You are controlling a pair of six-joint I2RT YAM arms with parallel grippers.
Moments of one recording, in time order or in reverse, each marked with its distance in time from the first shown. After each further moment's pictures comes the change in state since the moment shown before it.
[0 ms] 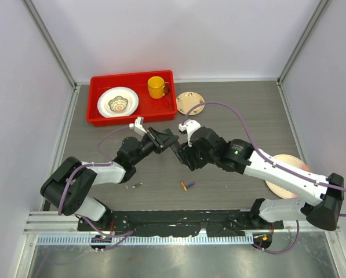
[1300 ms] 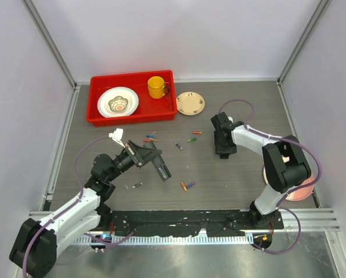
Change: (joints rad) left arm 0.119 -0.673 -0.227 -0.331 0.192 0.068; right arm -0.596 0.443 -0.139 0.122 0.116 0.085
